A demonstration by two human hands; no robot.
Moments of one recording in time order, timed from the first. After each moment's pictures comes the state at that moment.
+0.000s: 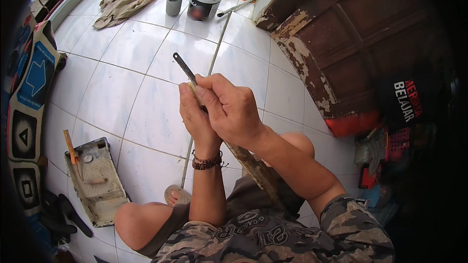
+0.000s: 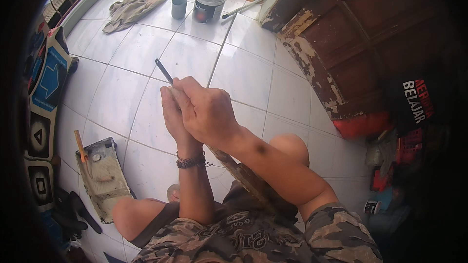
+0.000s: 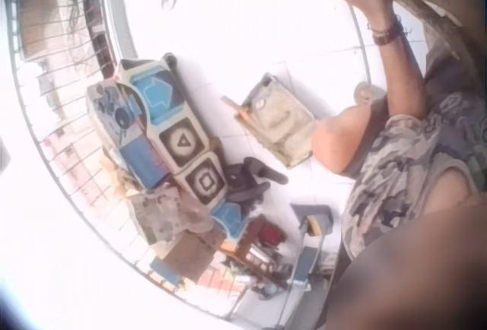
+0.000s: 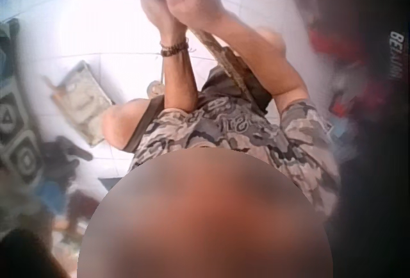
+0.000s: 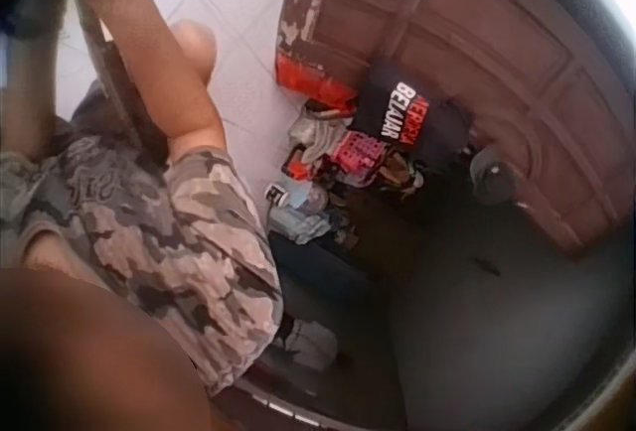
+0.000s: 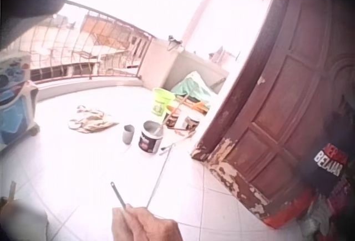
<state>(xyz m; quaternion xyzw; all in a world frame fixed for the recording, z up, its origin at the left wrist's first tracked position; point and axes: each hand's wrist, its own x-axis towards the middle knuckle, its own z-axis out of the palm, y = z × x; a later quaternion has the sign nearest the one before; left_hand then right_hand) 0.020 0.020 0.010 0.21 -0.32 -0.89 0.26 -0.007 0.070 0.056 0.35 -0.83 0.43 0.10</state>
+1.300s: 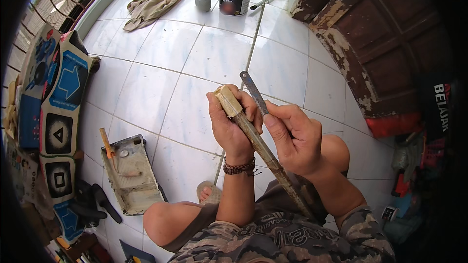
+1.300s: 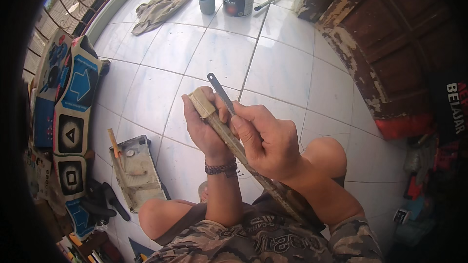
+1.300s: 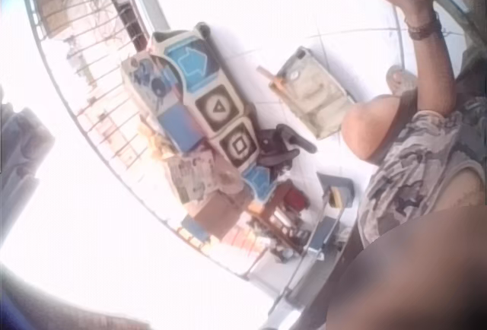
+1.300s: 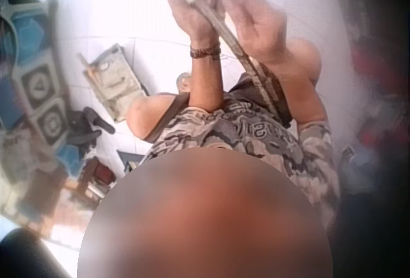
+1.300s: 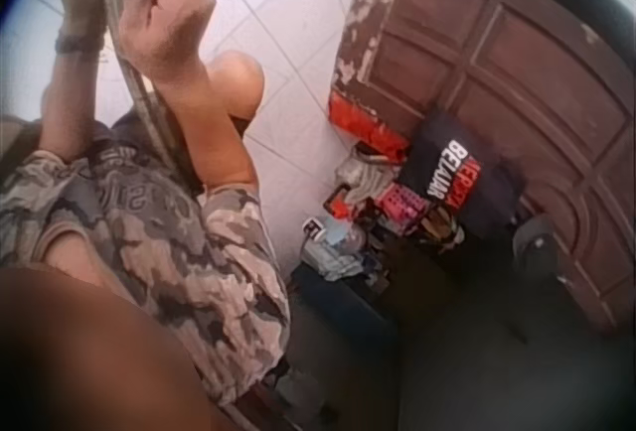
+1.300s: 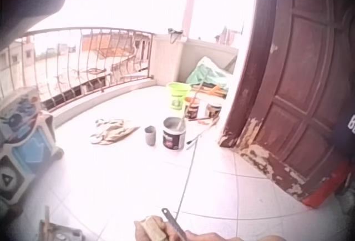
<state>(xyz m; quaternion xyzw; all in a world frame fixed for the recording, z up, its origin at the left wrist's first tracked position) 0.012 0.027 0.011 0.06 -0.24 -0.95 0.20 0.012 0.139 0.053 0.28 -0.80 0.53 0.07</state>
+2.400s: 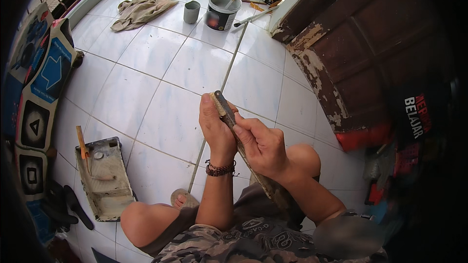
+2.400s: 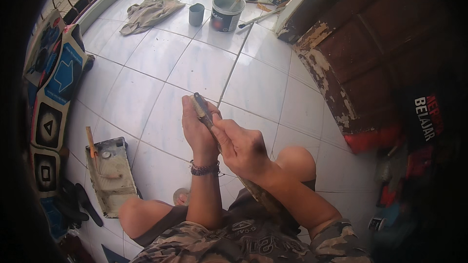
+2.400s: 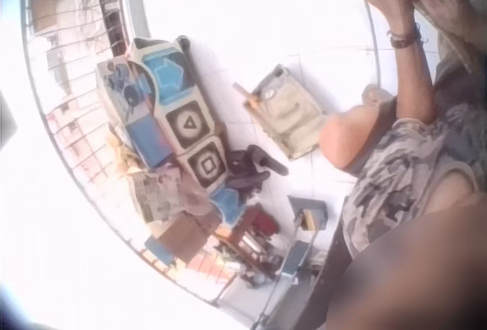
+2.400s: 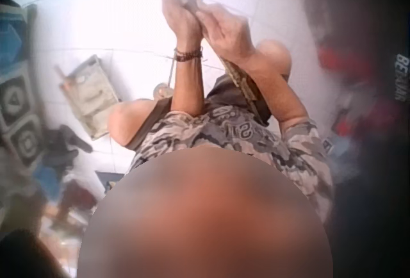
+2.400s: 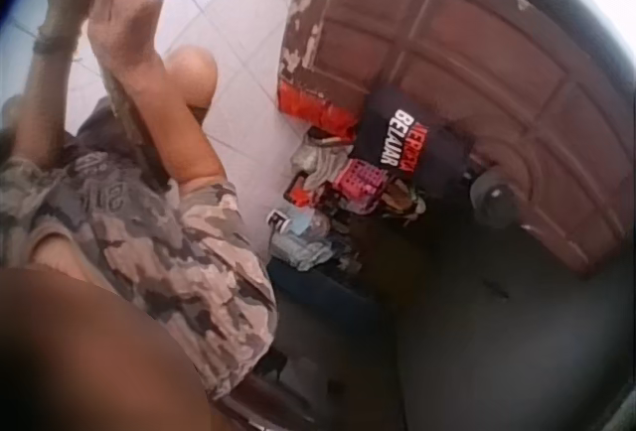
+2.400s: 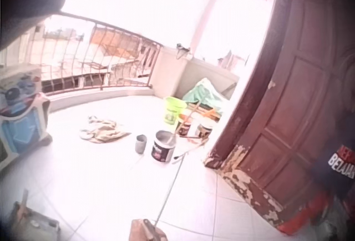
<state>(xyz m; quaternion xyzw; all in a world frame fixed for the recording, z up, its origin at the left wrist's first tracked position) 0.017 0.033 0.010 0.18 -0.33 -0.90 0.23 0.018 0.127 0.040 0.35 -0.81 0.45 0.13</state>
